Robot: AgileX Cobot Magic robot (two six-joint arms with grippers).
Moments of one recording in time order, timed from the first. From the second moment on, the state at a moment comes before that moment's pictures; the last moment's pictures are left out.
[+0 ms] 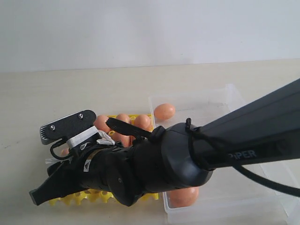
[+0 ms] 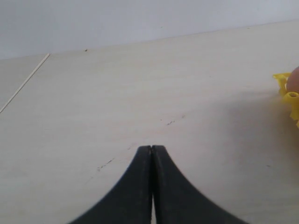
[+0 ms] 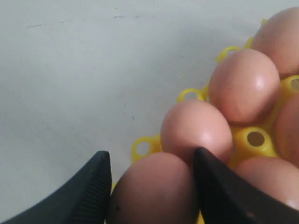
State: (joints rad) left arm 0.07 0.00 0.00 0.10 0.39 0.03; right arm 1.07 2.05 -1.11 0.46 -0.18 -0.13
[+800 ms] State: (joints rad) left arm 0.07 0.00 0.00 0.10 0.39 0.03; right arm 1.07 2.05 -1.24 0.09 -0.01 0.21
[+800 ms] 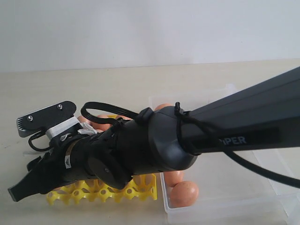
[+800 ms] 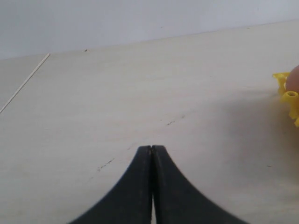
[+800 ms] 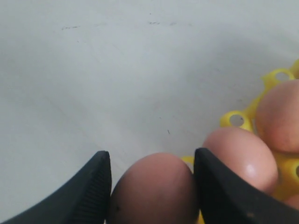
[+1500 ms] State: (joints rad) left arm 0.07 0.00 0.00 0.10 0.39 0.03; right arm 1.07 2.05 -1.24 0.03 0.00 0.26
